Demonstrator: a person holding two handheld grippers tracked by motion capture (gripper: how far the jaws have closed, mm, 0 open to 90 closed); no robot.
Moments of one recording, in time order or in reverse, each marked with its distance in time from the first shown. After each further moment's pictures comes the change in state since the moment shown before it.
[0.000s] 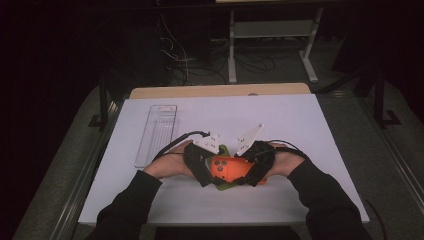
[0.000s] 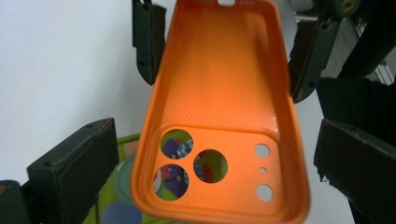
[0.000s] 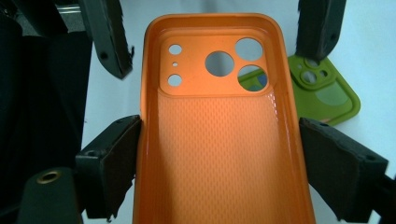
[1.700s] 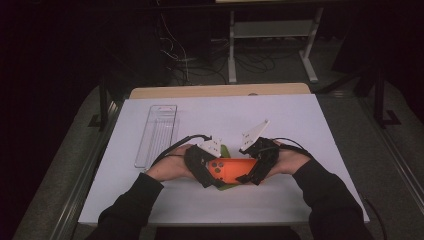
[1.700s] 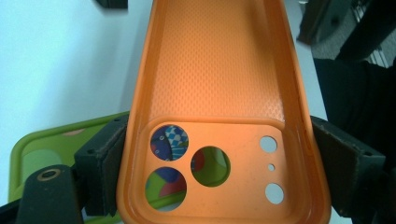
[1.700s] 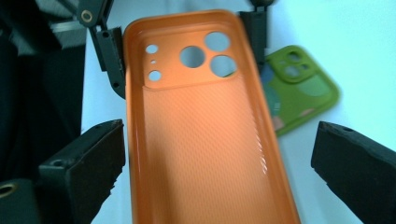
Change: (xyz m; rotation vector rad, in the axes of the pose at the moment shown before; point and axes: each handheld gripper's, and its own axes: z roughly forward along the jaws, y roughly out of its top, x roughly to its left) left arm 0.000 -0.005 0.006 0.067 -0.013 -0.049; right arm -0.005 -0.005 -0.010 -0.025 -0.024 0.080
